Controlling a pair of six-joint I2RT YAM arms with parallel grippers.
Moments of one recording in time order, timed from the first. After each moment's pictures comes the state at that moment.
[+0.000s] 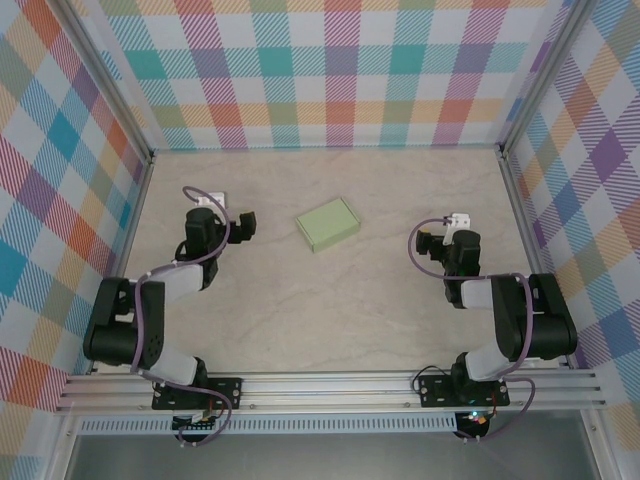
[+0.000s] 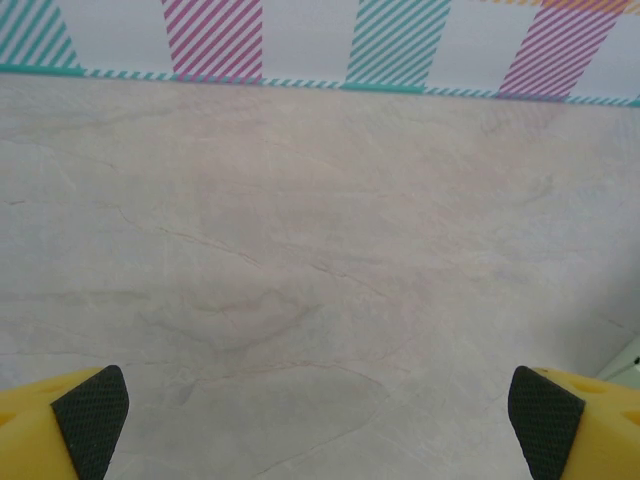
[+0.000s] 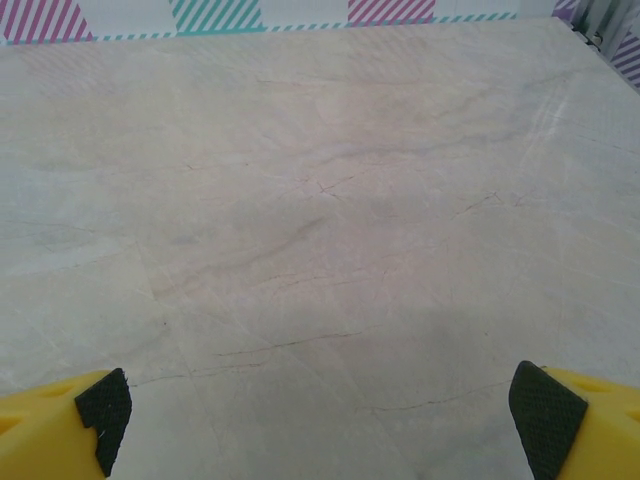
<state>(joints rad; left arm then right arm) -0.10 1.47 0.62 0.46 0.00 -0.10 0.05 1.52 0.38 0.73 0.07 0.05</state>
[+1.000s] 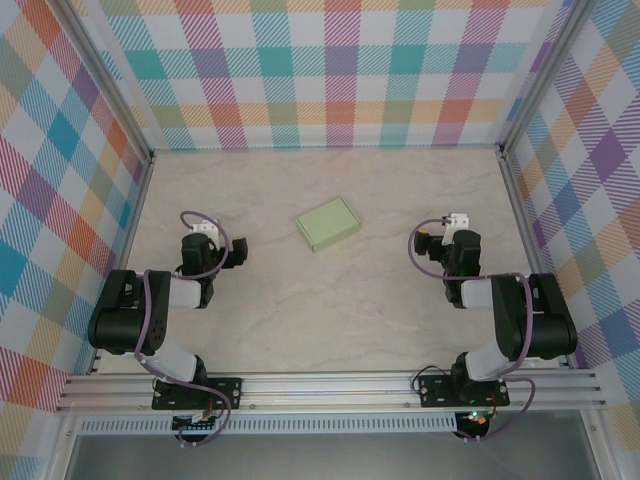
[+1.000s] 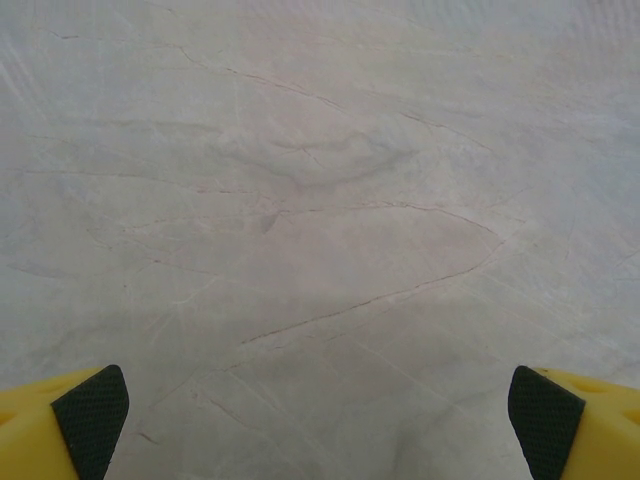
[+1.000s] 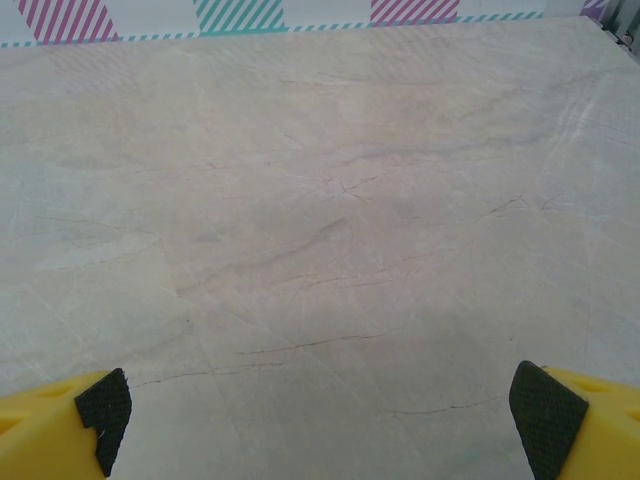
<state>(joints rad) -0.03 1.58 0.41 0.68 0.01 -0.09 0.05 1.52 0.38 0.73 0.03 0.05</state>
